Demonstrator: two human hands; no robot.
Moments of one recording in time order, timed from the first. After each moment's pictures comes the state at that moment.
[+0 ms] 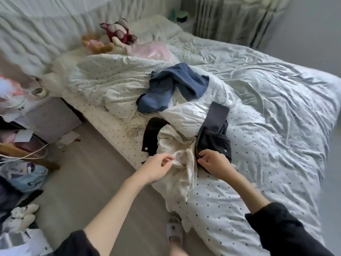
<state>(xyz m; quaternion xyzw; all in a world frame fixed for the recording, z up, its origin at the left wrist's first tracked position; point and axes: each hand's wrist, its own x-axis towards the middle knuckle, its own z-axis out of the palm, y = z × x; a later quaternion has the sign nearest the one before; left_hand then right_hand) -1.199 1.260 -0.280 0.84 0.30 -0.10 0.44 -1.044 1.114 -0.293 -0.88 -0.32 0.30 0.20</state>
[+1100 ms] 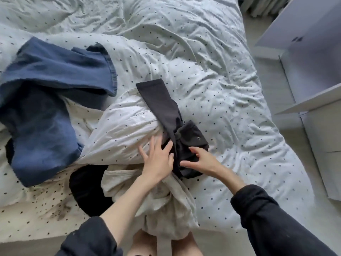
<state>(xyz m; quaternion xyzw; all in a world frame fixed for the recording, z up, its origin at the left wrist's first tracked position) -0.936 1.323 -0.443 0.94 -0.05 -0.26 0.23 -0.932 1.152 -0.441 -0.87 0.09 0.36 0.32</state>
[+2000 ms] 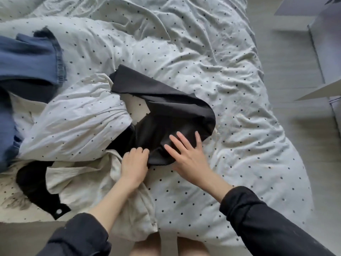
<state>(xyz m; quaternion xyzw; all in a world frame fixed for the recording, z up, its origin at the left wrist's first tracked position) -0.944 1.221 -0.502 0.97 -0.04 -0.22 0.01 -0.939 1.036 -0.520 -0.96 -0.26 0.03 0.05</state>
